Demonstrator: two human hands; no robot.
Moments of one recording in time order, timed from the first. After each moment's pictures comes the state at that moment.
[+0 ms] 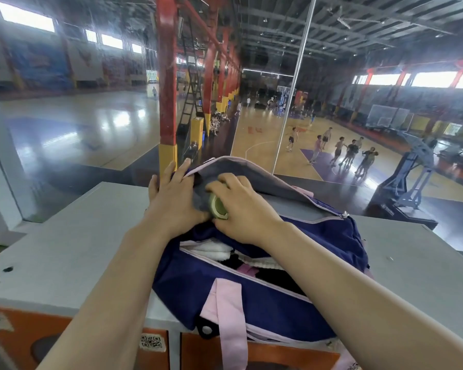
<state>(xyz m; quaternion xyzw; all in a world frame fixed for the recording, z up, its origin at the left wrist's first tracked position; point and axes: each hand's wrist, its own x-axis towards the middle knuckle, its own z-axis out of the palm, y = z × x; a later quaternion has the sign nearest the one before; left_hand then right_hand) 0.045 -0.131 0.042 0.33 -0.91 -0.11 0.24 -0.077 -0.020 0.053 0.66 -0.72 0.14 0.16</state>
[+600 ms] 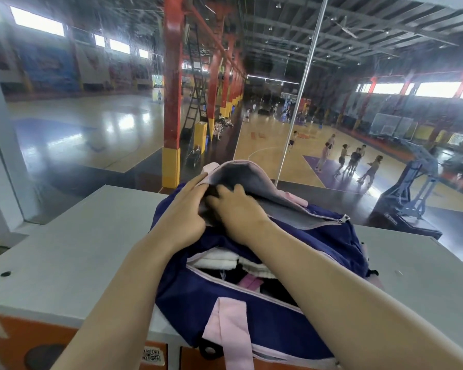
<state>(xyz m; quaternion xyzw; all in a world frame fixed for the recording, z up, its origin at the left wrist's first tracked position) 0.047 -0.120 0.038 0.21 -0.86 -0.32 0.34 -0.089 -0.061 0.043 0.63 -0.75 -0.04 0.19</state>
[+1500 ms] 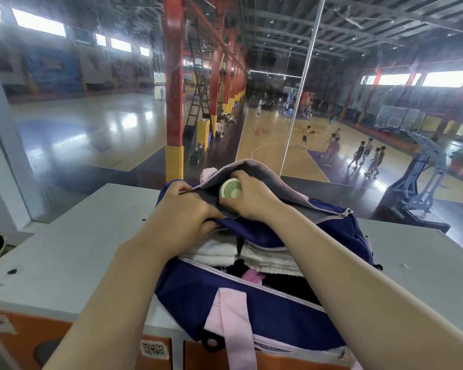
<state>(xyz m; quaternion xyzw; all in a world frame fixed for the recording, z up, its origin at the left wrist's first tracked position) 0.063 -0.111 0.049 0.15 -0.96 0.07 0.24 -0.116 -0.061 0.060 0.54 -0.81 0.23 -0.03</state>
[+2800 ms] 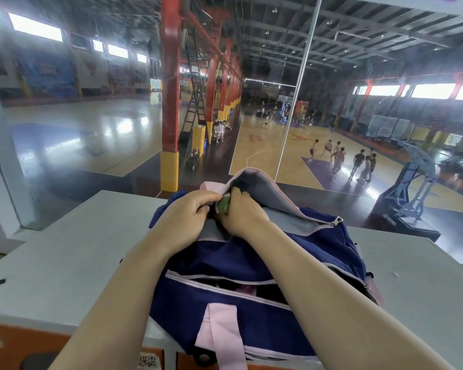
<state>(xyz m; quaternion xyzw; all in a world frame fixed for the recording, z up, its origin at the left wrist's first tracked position) 0.036 -0.127 0.036 0.22 -0.87 -0.30 0.32 -0.103 -0.067 0.043 0.47 -0.87 0.17 -0.01</state>
